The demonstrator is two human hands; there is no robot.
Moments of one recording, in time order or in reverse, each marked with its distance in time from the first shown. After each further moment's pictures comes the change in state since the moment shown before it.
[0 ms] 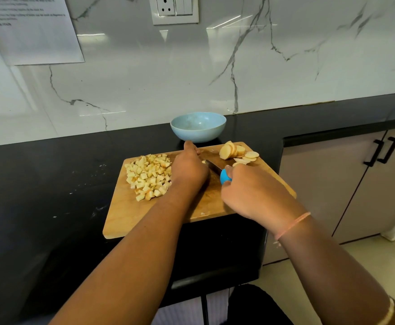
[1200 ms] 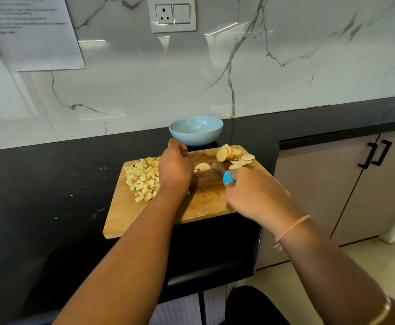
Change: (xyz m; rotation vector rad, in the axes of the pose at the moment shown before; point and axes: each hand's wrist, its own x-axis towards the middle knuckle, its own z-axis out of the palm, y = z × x) left_hand -0.001 -0.012 -0.013 -0.145 0.228 0.025; right_hand -0.006 0.010 0.000 0.003 0.091 0.000
